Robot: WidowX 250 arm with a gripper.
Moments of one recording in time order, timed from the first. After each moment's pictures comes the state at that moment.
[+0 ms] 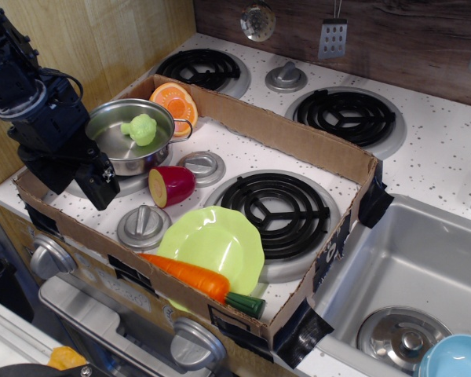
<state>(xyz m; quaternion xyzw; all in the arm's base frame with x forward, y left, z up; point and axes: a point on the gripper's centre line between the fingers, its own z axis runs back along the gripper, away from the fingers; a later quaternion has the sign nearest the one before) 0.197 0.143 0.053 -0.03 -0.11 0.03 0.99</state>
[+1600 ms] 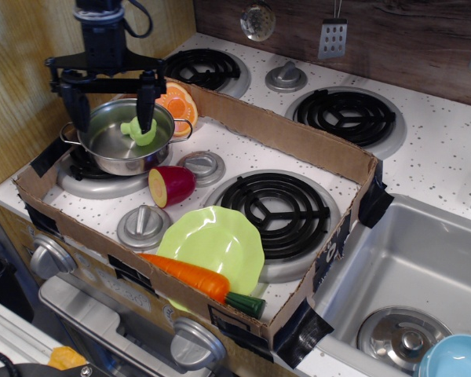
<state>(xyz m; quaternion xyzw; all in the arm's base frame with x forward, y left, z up) 0.271 0.150 0.078 0.06 0.00 0.31 0.95</state>
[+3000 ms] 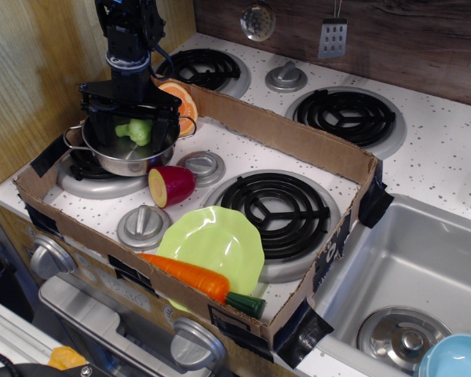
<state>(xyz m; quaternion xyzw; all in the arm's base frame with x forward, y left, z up) 0.301 0.181 0.026 0.11 -0.06 0.24 0.96</state>
